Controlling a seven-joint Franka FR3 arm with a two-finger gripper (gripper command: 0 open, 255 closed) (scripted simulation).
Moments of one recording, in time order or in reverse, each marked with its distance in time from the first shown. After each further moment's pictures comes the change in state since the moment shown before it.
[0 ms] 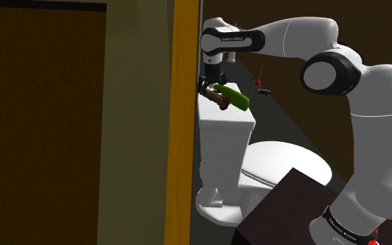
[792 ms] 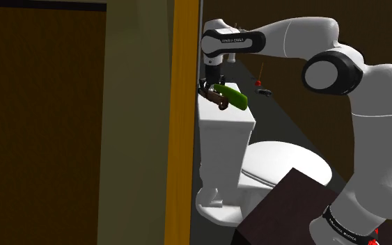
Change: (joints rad) arm -0.002 -0.011 -0.002 -0.032 -0.002 0.034 0.000
